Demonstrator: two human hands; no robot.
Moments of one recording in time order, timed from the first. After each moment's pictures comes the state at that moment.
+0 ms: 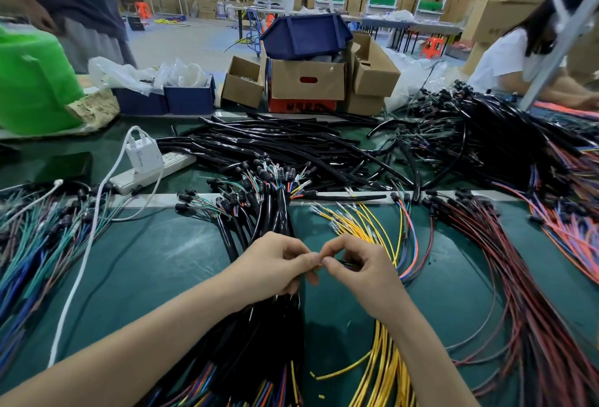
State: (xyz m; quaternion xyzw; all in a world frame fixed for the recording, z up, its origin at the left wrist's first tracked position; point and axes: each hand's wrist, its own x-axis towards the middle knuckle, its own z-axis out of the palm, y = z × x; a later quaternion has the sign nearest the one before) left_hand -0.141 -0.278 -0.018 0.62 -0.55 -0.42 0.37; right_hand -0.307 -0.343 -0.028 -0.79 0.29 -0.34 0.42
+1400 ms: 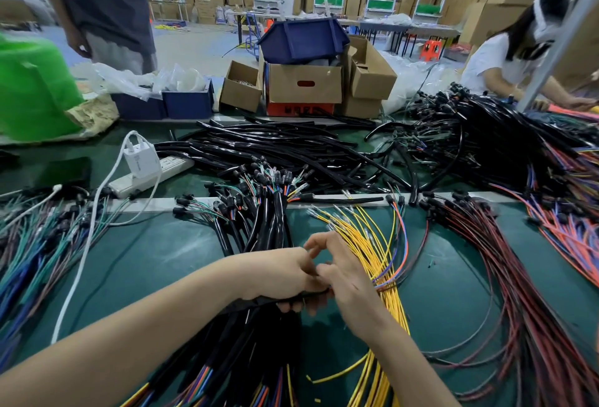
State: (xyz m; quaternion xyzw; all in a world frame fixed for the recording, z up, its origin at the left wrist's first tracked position) left_hand -0.157 -0.294 -0.006 0.60 -0.61 -0.49 0.16; right_hand -0.298 -0.330 -0.034 -0.78 0.26 -0.32 0.47
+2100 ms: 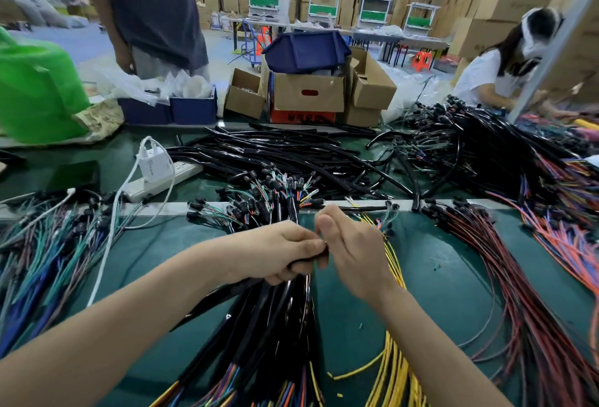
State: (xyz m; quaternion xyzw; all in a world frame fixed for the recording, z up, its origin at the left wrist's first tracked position) left_hand -0.122 -0.270 0.032 0.53 -0.59 -0.55 0.27; right_hand -0.264 -0.340 0.000 -0.88 0.27 -0.38 0.11
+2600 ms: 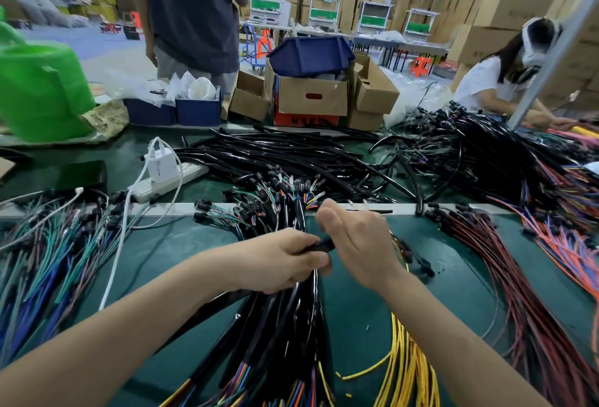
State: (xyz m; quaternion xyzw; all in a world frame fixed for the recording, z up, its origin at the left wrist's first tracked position) left_hand -0.114 -0.251 0.037 0.54 -0.63 -0.48 0.27; right_hand -0.255 -0.341 0.019 -0.90 0.25 -0.36 0.05
